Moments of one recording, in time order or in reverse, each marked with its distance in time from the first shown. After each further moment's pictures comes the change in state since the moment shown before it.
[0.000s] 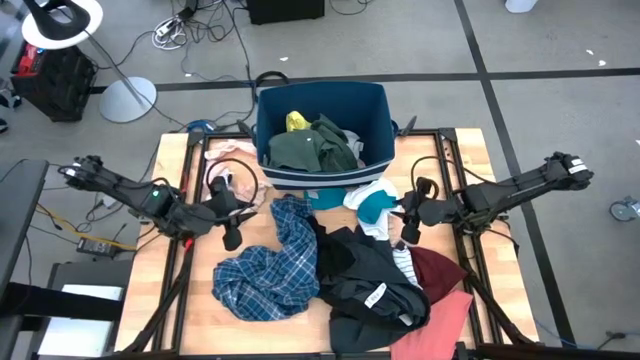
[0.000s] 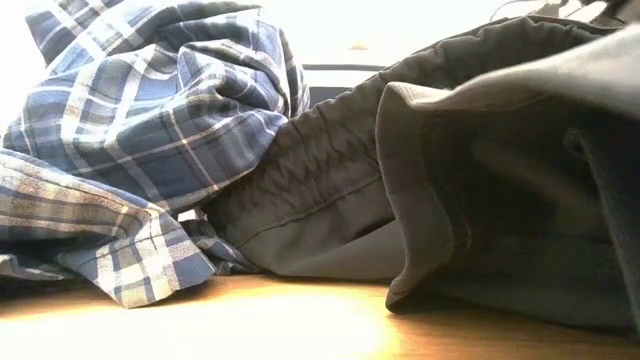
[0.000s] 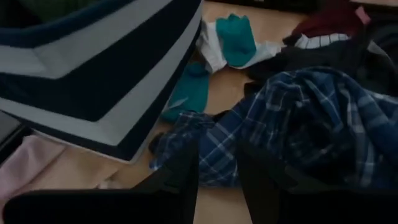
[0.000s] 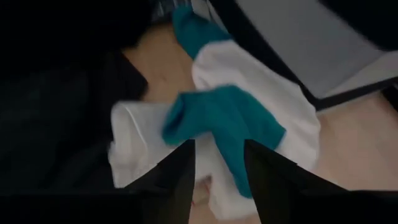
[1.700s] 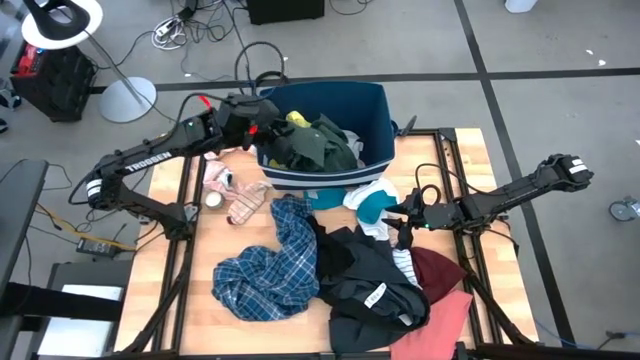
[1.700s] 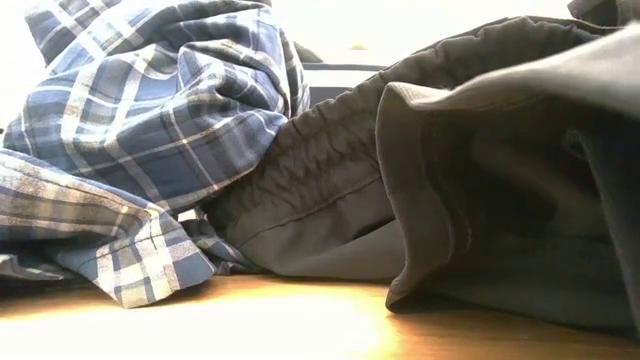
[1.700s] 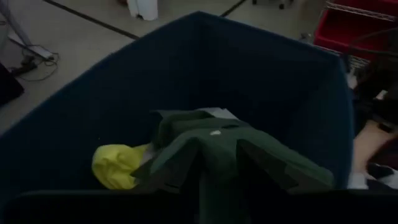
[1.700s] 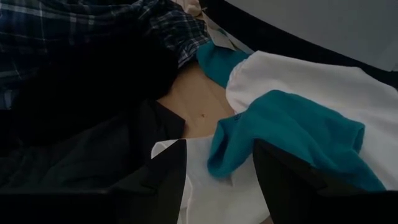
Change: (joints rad) left arm 0.787 0.498 0.626 0.092 0.456 0.339; right arm 0.011 -0.054 -0.314 0.582 -0.030 0.168
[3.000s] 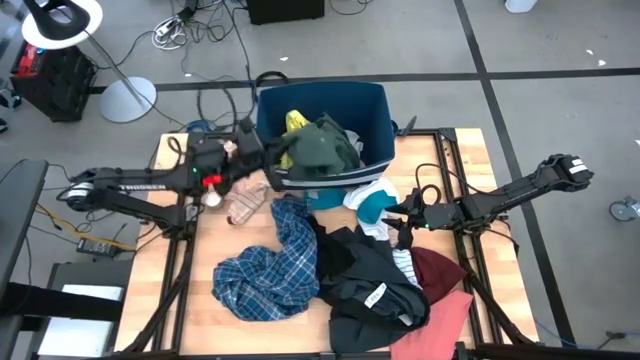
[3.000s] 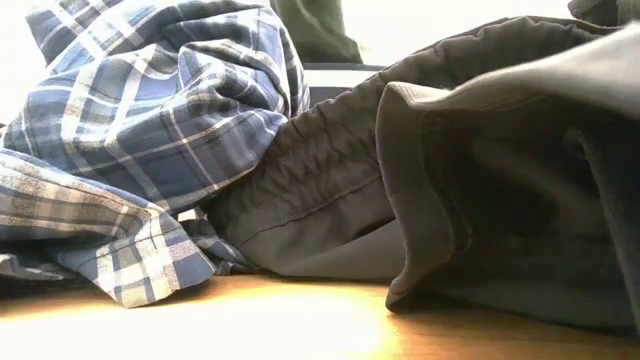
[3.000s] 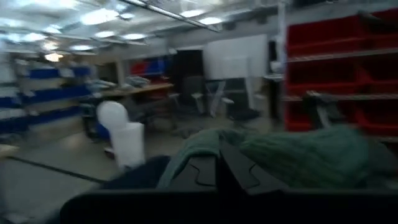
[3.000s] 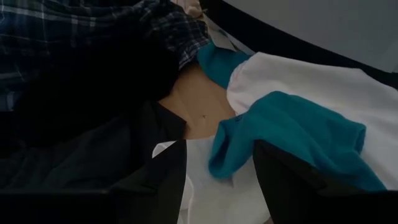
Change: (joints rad) left arm -0.235 -0.195 -0.468 0.961 -0.169 0.276; right arm 0.000 0.000 0.000 0.005 0.000 0.000
